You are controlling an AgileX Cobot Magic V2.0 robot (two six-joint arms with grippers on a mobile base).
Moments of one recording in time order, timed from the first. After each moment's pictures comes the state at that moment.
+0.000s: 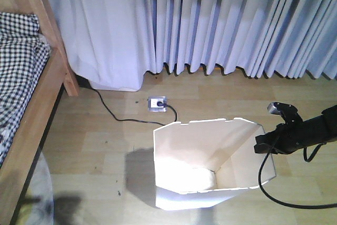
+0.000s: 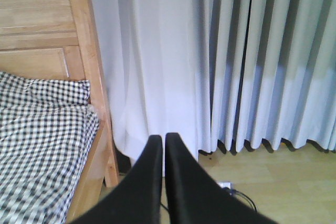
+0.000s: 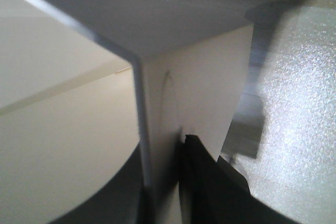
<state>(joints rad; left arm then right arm) 0.00 -0.01 0.03 0.02 0.20 0.00 -0.28 2.32 -0.94 1.19 0.59 -1.54</state>
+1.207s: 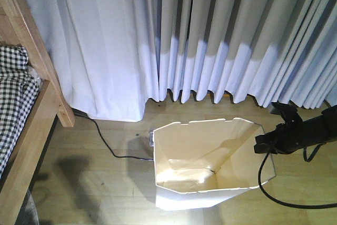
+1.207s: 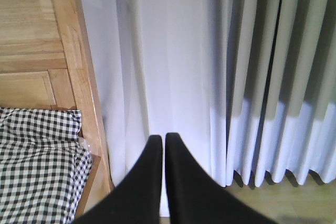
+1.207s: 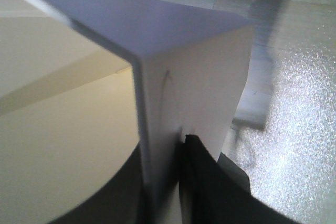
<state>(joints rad) 0.00 -0.01 0.03 0.02 0.20 0.00 -0.28 2.32 -0.94 1.19 0.59 -1.54</state>
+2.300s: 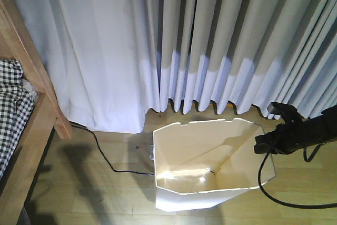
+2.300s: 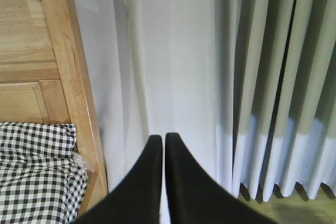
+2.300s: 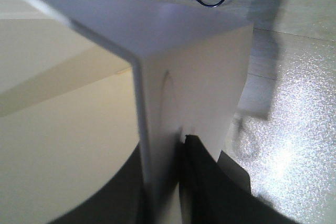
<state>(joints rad) 0.00 -0.01 0.03 0.02 0.20 0.00 -0.28 2.32 -0.94 1.19 0.59 -1.54</state>
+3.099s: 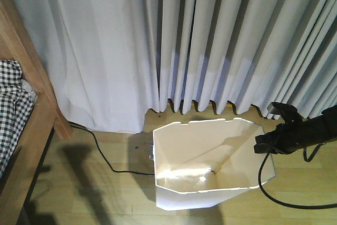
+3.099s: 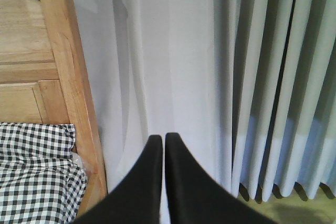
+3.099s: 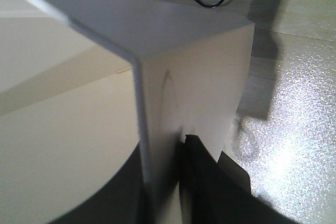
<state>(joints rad) 0.00 -0.01 0.03 0.02 0.20 0.00 -0.28 2.32 -0.94 1.19 0.59 -1.54</state>
